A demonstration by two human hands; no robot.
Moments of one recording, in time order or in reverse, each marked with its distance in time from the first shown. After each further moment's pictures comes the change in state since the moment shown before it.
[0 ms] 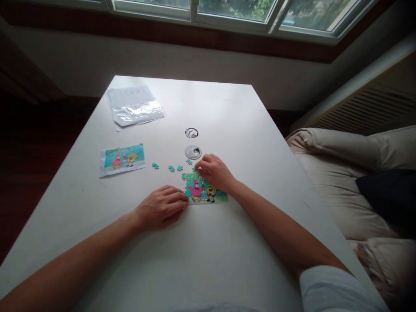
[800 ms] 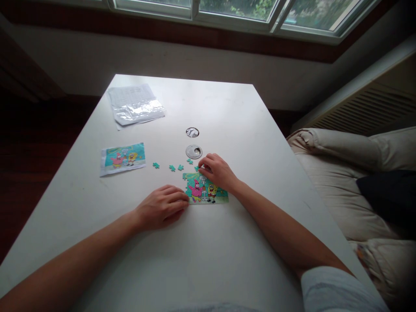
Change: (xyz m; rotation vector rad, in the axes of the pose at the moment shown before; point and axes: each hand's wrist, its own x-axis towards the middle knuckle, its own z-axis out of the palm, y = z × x) left_hand -0.002 0.000 -0.001 -0.009 -0.024 -0.015; right_hand -0.002 0.000 -0.005 0.069 0.010 0.106
